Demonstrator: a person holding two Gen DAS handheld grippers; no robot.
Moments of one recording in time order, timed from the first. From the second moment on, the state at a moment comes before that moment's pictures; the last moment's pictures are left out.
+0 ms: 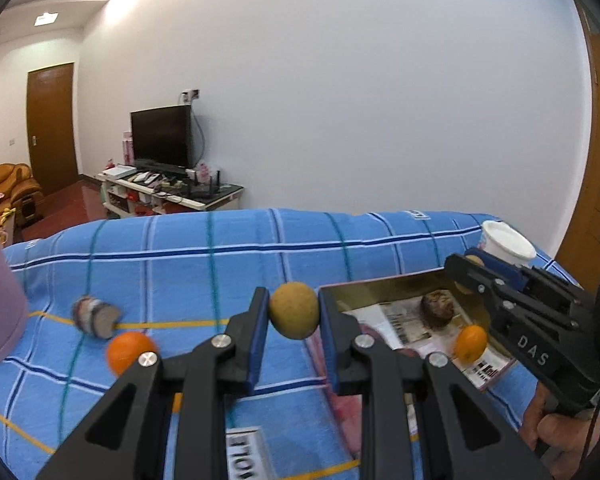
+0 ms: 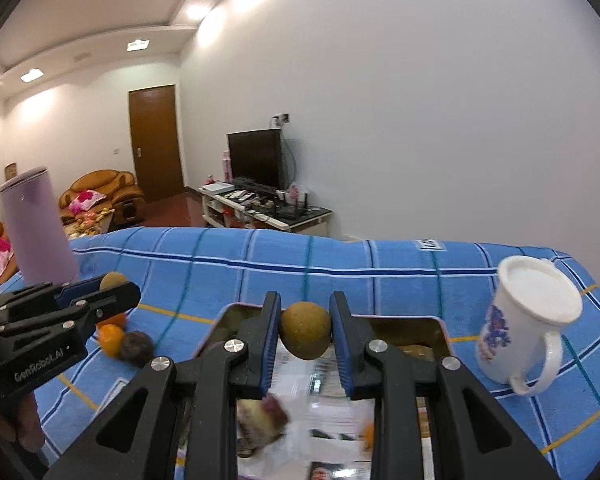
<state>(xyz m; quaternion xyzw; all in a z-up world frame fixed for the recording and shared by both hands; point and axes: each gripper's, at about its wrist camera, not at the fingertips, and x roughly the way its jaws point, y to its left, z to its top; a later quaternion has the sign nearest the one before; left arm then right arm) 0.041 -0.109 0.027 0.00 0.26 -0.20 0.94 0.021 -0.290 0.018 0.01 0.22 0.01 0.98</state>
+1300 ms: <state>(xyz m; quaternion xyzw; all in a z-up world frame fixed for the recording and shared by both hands) 0.063 -0.217 -0.008 0.08 0.32 -0.22 0.92 0.057 -0.338 -0.021 0.03 0.32 -0.03 0.95</state>
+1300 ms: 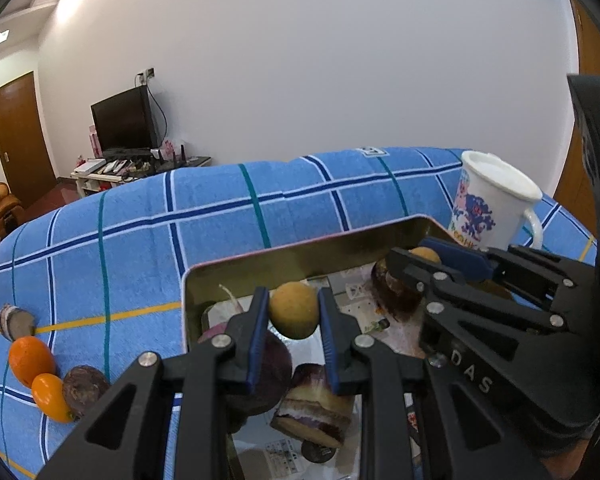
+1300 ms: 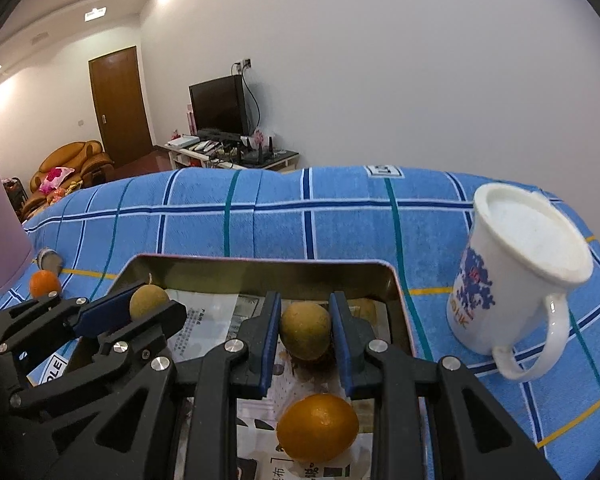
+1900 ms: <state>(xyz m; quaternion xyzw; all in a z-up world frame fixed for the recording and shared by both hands) 0.061 -0.218 -0.008 0.08 0.32 -0.21 0.92 0.063 -0.347 -0.027 0.07 0.34 -0.02 0.94</state>
